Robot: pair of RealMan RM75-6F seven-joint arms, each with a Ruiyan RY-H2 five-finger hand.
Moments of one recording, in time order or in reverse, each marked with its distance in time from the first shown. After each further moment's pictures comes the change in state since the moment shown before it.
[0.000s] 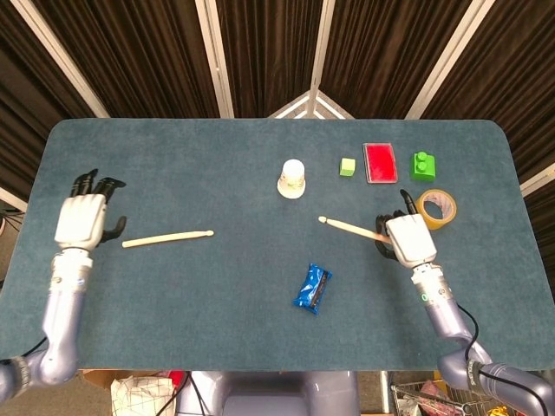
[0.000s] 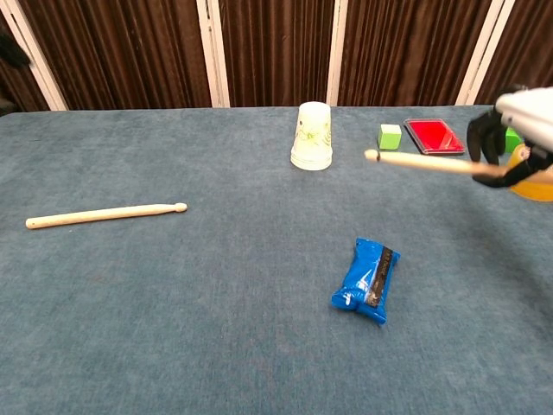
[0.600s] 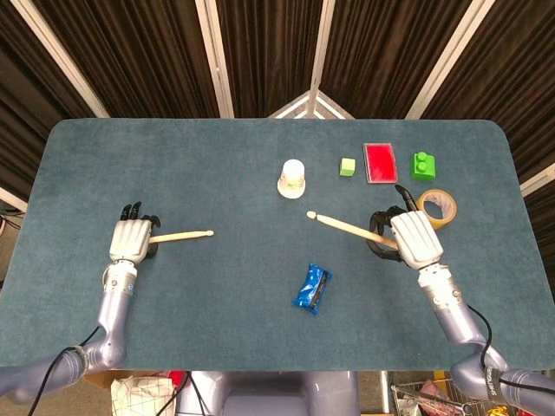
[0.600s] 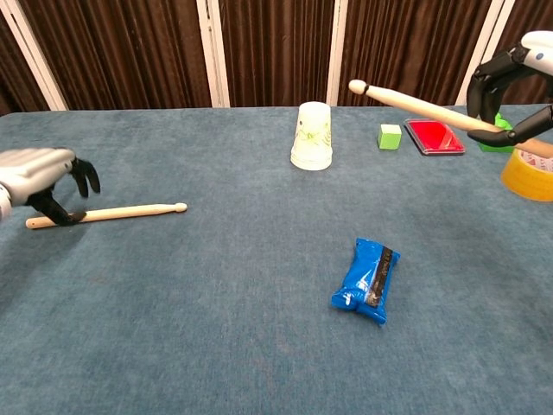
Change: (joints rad) left arm -0.110 -0.435 0.098 0.557 -0.036 -0.154 0.066; right arm -0.008 0.174 0.026 -0.242 -0.072 0.065 0.278
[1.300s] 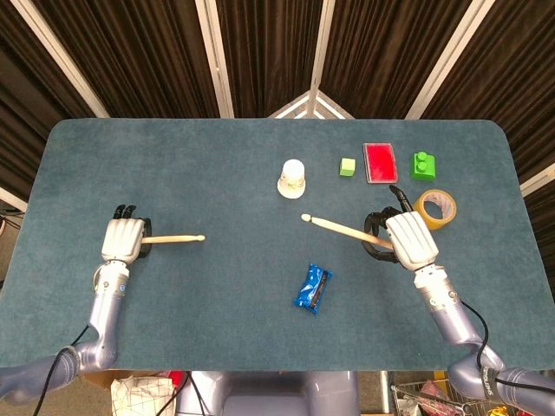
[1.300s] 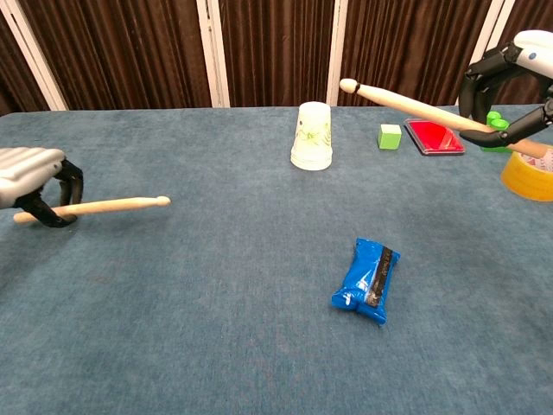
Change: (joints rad) left arm 0.000 -0.044 0.068 0.143 0.087 0.015 -0.123; right arm 0.007 -0.011 -0.014 0.004 -0.029 0.029 0.020
